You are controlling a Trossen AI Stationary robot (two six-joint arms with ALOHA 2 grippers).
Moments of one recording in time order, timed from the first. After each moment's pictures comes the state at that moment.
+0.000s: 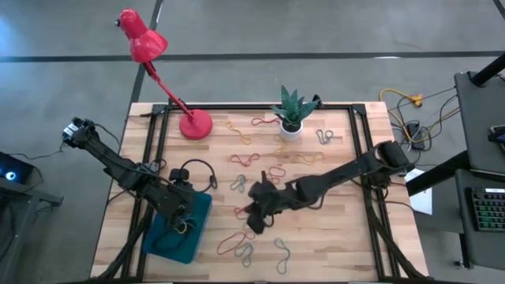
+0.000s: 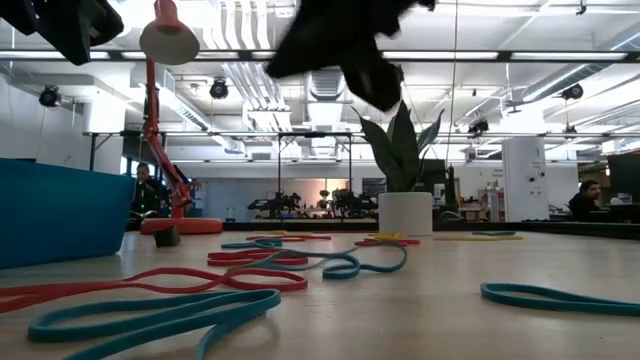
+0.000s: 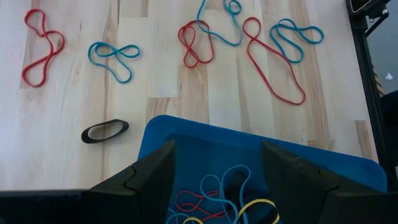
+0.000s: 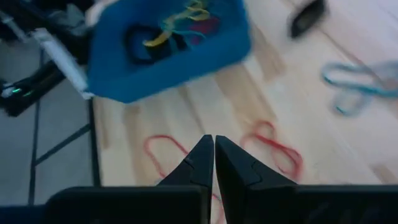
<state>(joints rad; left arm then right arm) -0.61 1.05 0.96 -0.91 -0.25 -0.54 0.32 1.86 1.35 -0.19 0.16 0.82</state>
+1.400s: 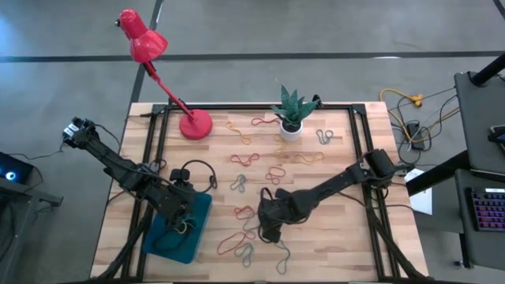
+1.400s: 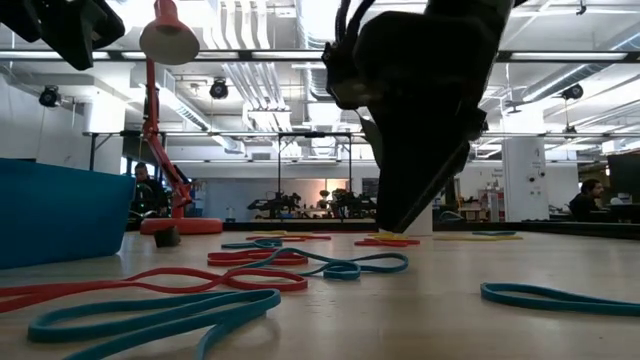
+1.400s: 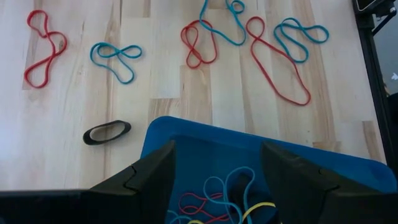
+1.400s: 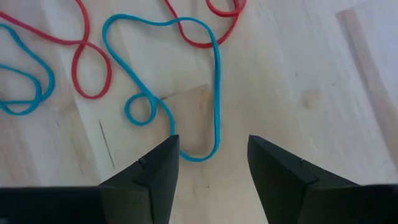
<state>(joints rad) -0.61 1.05 0.94 -0.90 -0.27 -0.54 0.38 2.01 1.36 -0.56 0.14 0.75</state>
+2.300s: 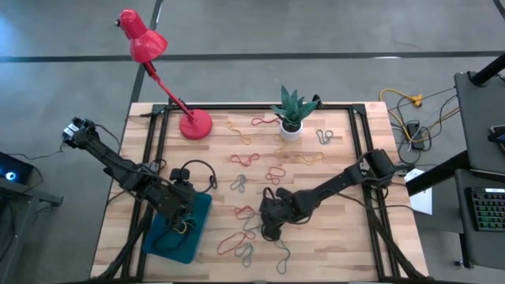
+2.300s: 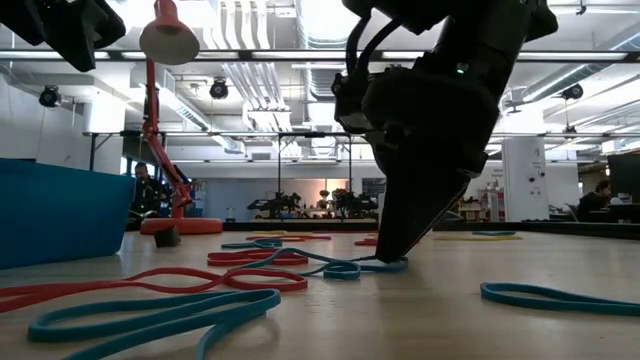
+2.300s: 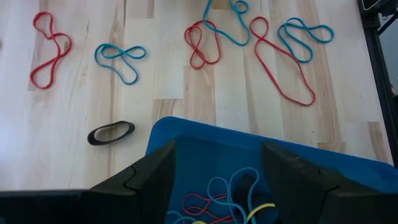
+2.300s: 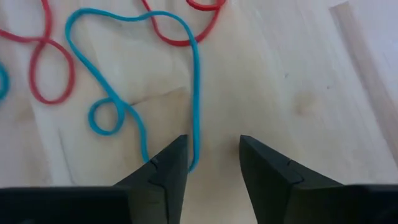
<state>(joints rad) -0.61 1.05 0.94 -0.90 -0.28 -0.53 0.38 2.01 1.25 -0.41 0.18 0.74</state>
